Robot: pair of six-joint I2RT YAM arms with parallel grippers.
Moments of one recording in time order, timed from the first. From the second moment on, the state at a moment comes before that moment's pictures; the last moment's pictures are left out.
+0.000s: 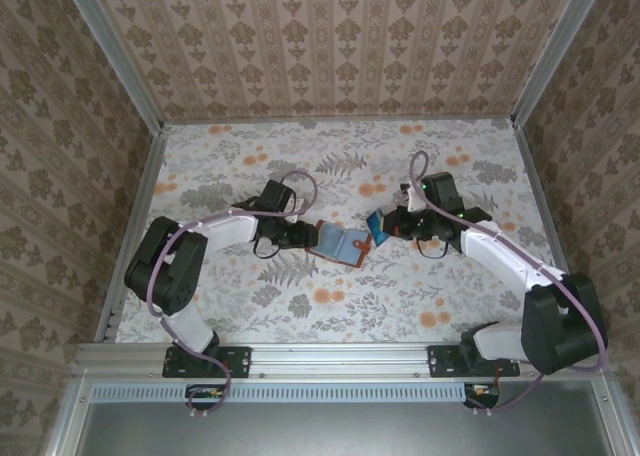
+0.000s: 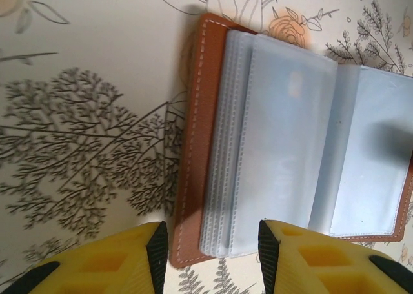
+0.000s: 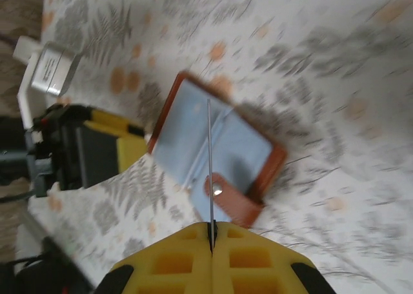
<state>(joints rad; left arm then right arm) -0.56 1.71 0.93 -0.32 0.42 -0.42 0.29 1.33 0.80 -0.35 -0.54 0.52</state>
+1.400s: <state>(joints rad) -0.61 1.76 0.91 -0.26 0.42 -0.52 0.31 1.67 0.69 0.13 -0.72 0.78</state>
